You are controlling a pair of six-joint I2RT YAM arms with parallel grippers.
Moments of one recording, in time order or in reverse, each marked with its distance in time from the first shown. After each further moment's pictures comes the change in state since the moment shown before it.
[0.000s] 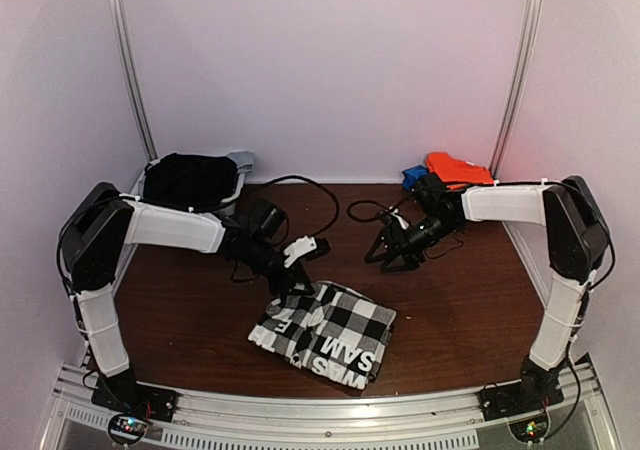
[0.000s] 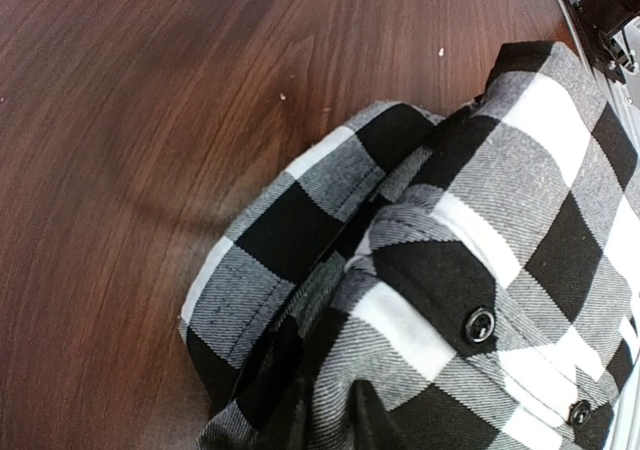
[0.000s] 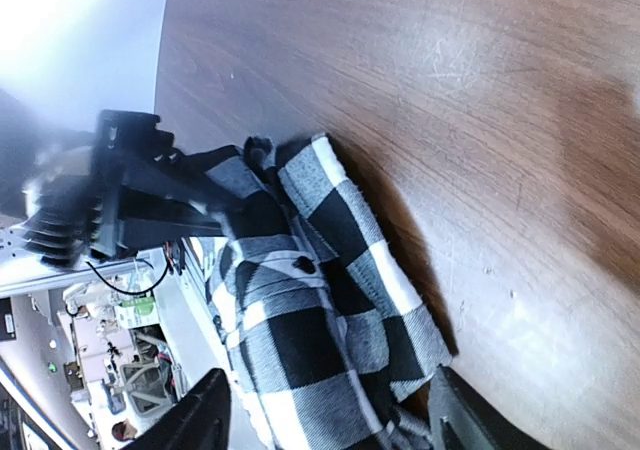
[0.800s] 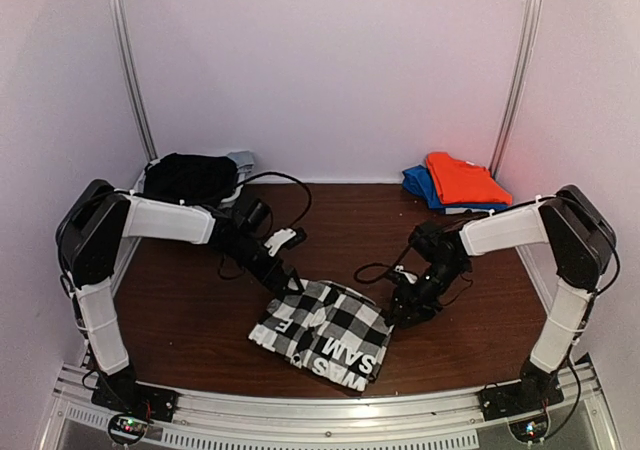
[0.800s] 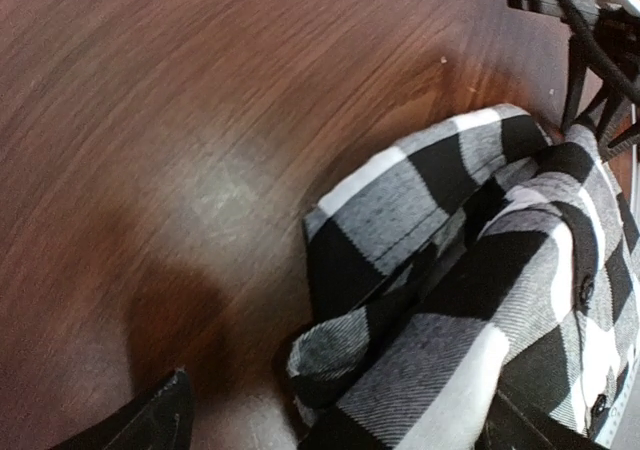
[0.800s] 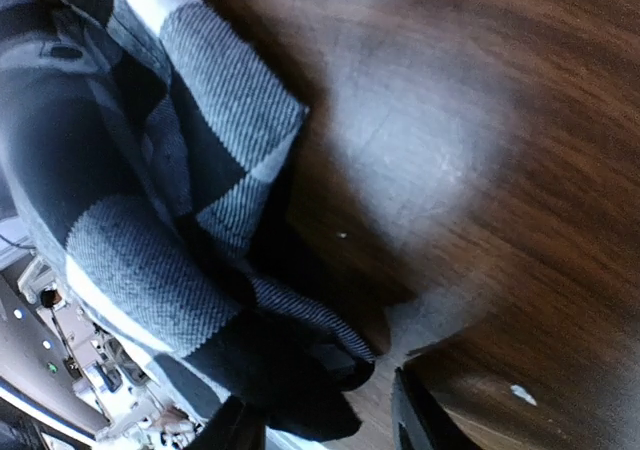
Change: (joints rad) left arm 0.102 0.008 0.010 -0.086 -0.041 -0.269; right arm 0.089 -0.095 -0.307 -0.086 0.158 0.002
